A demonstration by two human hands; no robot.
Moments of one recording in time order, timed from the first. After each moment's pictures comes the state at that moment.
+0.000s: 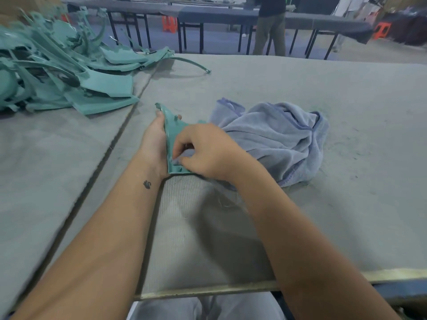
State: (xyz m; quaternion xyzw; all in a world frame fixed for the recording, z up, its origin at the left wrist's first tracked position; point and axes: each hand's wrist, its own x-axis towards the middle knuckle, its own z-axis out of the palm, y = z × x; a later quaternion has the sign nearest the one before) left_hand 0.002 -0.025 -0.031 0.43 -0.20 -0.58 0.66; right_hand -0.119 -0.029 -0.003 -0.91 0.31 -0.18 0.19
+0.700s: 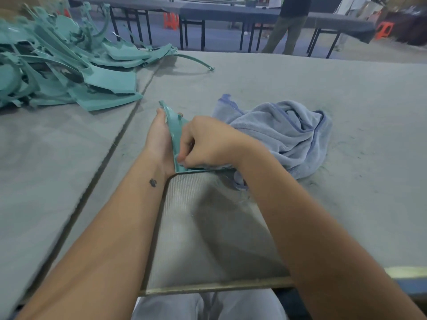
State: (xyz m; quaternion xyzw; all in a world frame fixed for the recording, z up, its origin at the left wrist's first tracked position) left_hand 0.004 -0.023 -0.036 0.45 -0.21 -0.59 0.63; right_hand -0.111 -0.035 0.008 -0.91 0.35 -0.09 0.22
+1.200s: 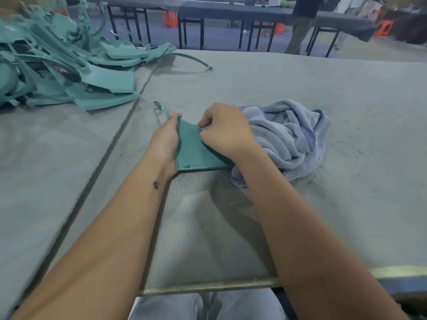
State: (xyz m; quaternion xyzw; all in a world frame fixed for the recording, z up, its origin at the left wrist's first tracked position) left_hand -0.004 -0.024 -0.038 0.50 -0.20 -0.52 0.66; right_hand -0.118 -0.061 -0.006 -0.84 0.47 -0.25 0.14
